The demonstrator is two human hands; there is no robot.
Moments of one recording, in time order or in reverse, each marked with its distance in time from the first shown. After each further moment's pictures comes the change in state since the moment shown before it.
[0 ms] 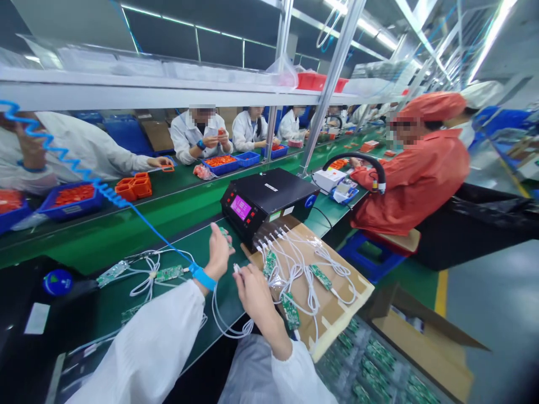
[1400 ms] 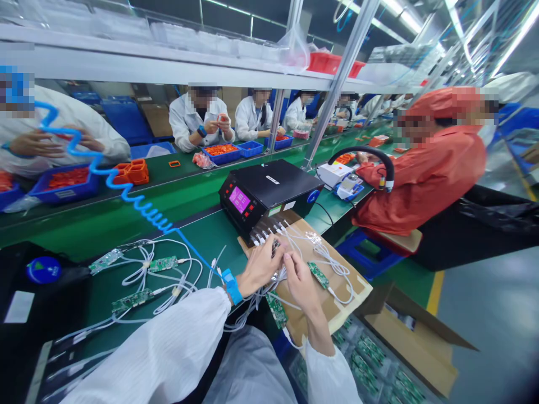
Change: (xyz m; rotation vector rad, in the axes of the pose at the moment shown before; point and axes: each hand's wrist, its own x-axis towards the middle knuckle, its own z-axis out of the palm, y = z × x) left_hand -0.073 -0.032 0.058 0.649 -0.683 0.439; right_hand -0.008 0.091 -0.070 0.772 0.216 0.163
